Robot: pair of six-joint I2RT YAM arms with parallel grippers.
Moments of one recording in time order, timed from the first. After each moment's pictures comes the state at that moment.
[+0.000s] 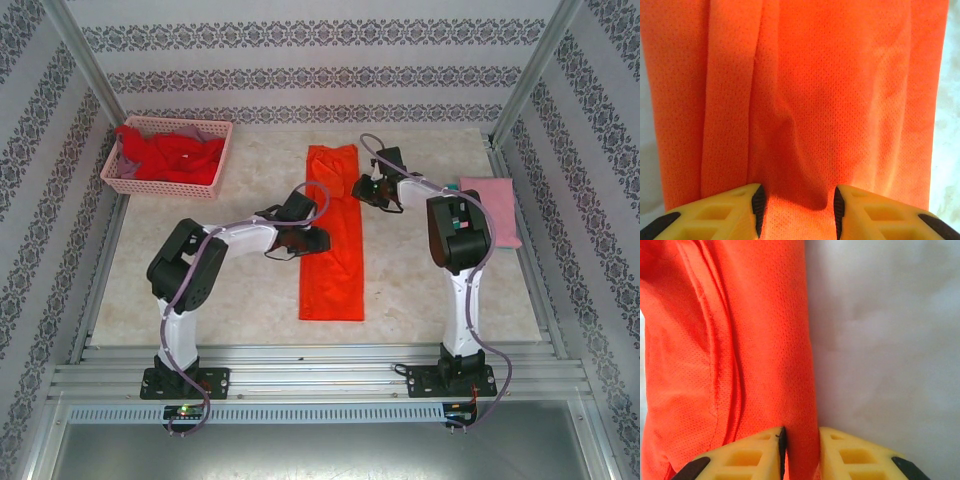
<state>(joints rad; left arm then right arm) -0.55 1.96 1.22 -0.28 0.25 -0.70 0.22 2.24 1.57 -0.25 -0.34 0.55</state>
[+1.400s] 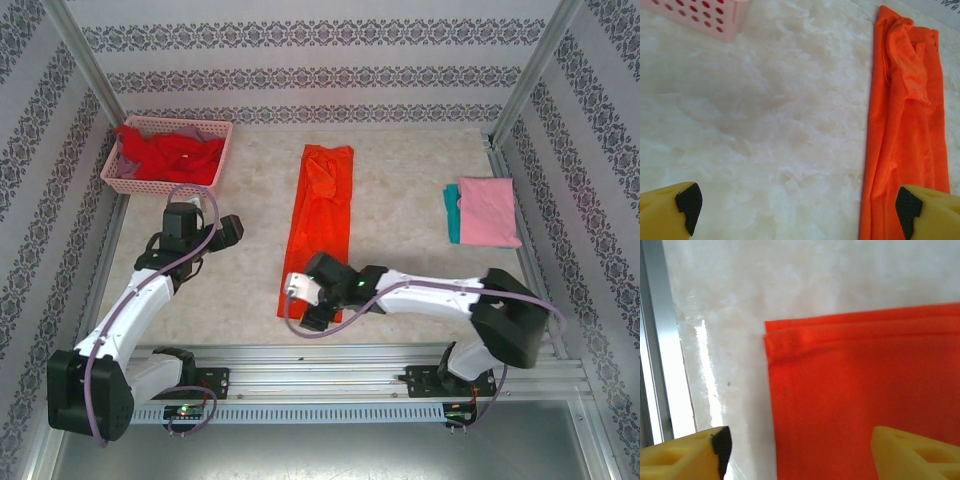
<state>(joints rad) -0.11 1.07 0.71 -0.33 0.06 -0.46 1.05 1.55 0.88 -0.34 -0.12 -0.28</state>
